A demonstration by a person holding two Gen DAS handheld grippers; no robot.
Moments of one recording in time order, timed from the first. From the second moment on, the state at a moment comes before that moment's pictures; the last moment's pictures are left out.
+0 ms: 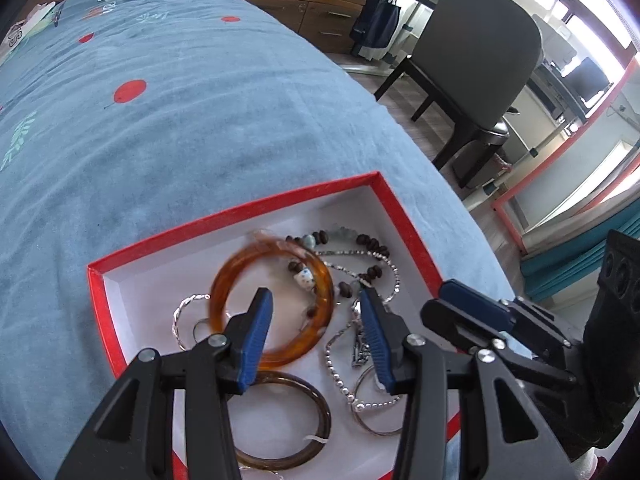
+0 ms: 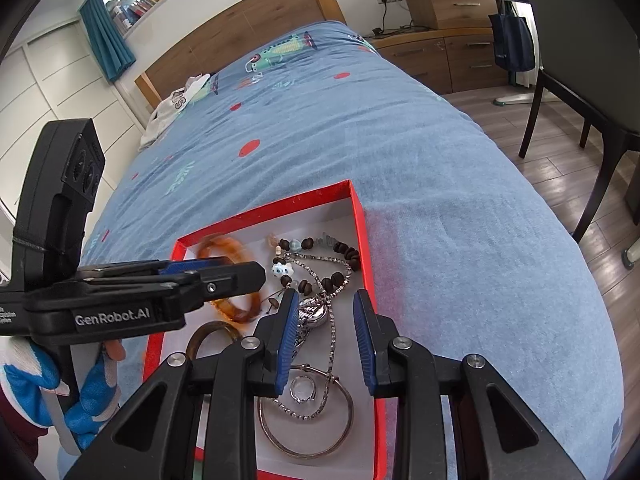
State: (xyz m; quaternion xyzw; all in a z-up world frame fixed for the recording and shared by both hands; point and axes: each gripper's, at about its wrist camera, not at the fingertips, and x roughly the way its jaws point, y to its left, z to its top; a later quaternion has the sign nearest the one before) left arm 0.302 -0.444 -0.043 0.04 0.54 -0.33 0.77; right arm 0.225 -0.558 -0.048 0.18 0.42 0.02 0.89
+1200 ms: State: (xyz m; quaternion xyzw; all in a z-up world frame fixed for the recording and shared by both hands) left arm 0.149 -0.208 0.039 0.01 0.43 -0.20 0.88; right arm 0.133 -0.427 0.011 0.13 0.40 0.04 0.90
